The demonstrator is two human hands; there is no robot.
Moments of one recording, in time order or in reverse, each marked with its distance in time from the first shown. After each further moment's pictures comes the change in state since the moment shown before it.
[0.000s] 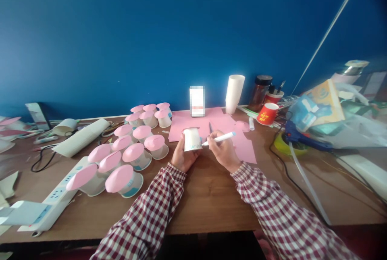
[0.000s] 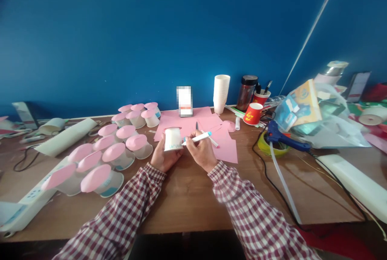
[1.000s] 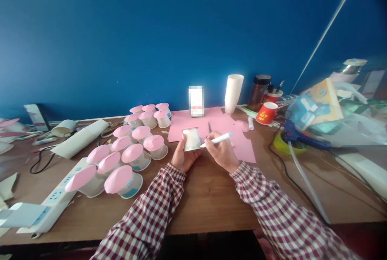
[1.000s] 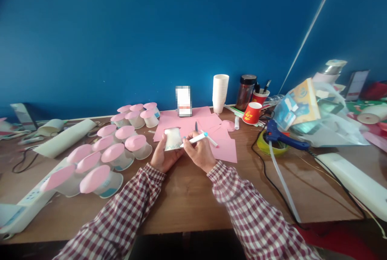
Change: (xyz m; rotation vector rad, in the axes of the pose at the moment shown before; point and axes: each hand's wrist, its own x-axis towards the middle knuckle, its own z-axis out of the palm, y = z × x) left_hand 0.001 -0.003 -0.003 0.030 -0.027 0.003; right_hand -0.001 -0.004 -0.002 -0.052 -0.045 -0.072
